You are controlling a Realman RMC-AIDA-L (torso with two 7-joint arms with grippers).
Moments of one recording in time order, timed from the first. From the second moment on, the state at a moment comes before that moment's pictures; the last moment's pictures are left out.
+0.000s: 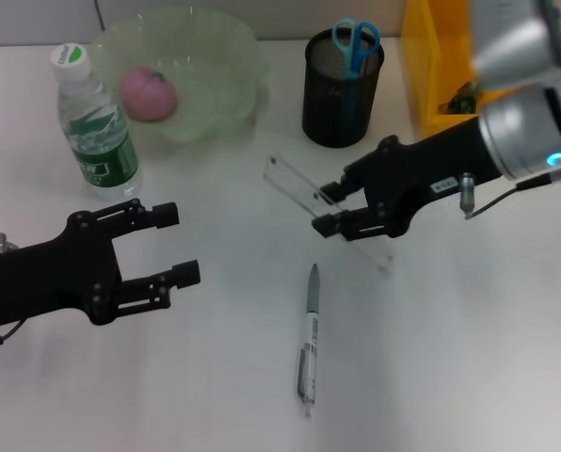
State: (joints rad) left arm -0.39 -2.00 0.69 0.44 1.83 1.79 -1.04; right arm 0.68 2.08 -1.18 -1.03 -2.13 -1.52 1.82
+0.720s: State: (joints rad) left arm -0.41 -2.06 0.66 0.43 1.82 1.78 -0.99; right arm 0.58 2.09 -1.13 -0.43 -1.40 -1.41 1.01
